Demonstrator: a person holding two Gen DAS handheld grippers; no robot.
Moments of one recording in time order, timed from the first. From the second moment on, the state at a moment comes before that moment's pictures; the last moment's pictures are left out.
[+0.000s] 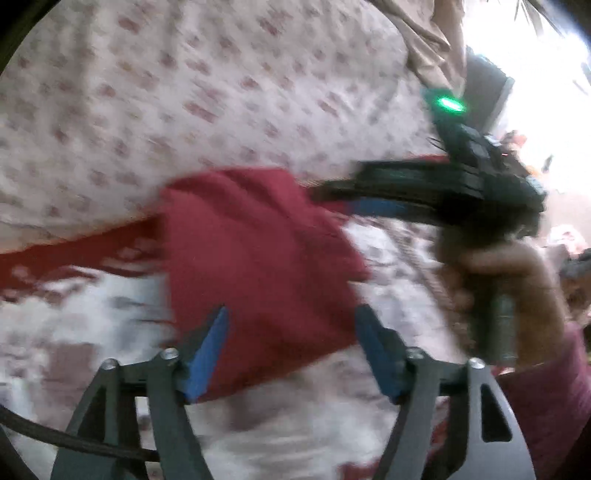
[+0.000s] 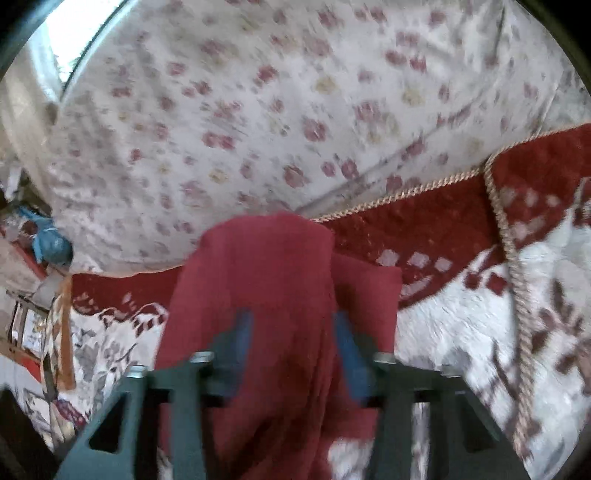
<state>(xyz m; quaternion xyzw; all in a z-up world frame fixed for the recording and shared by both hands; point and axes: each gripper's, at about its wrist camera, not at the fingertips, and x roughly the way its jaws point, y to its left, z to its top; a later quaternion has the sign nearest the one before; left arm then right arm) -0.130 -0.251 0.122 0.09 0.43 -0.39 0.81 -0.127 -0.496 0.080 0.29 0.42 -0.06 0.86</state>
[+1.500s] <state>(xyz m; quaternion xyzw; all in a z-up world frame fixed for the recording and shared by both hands) -0.080 -0.237 0.037 0.04 0.49 -0.31 0.81 -0.077 -0.479 0.005 0.15 0.43 -0.13 0.88</state>
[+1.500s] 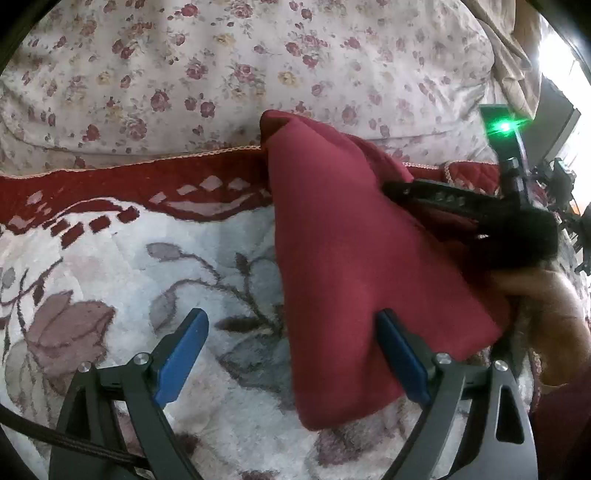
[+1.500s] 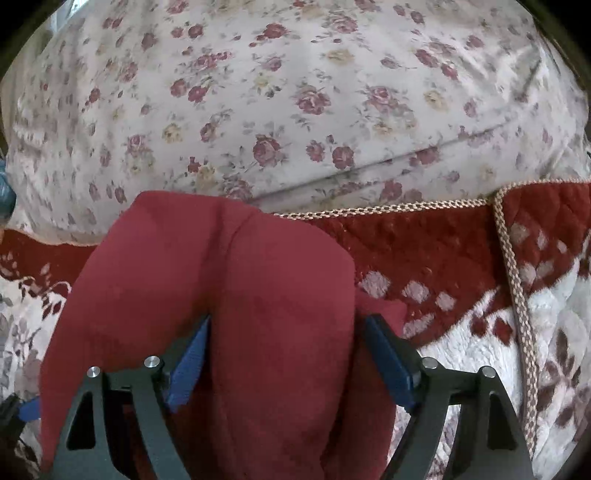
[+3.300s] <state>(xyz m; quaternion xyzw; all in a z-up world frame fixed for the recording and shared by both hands) -0.023 -0.273 0.015 -0.02 0.56 -0.39 0.74 -0.113 -0.492 -0.009 0.32 0.41 -0.01 0.85</state>
